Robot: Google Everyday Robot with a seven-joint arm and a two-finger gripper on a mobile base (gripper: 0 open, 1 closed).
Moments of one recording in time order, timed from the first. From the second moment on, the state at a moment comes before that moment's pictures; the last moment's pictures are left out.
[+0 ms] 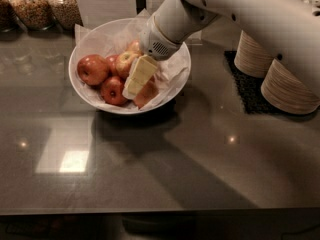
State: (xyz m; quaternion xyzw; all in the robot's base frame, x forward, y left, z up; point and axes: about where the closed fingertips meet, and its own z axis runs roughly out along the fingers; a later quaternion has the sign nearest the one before) arm 0.598 0.056 0.908 -0.65 0.68 0.16 0.30
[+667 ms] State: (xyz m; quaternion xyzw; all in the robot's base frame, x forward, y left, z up) arm 0.616 0.083 0.914 -0.63 0.66 0.19 0.36
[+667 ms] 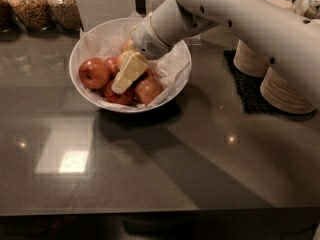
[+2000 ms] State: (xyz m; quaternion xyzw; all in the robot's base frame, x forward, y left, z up) arm 0.615 0.084 0.919 -0.63 0.66 0.20 0.37
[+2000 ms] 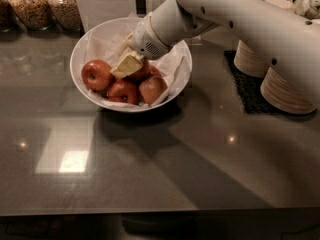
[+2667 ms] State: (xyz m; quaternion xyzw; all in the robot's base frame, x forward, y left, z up) arm 0.563 0.061 1.039 -0.64 0.59 0.16 0.46
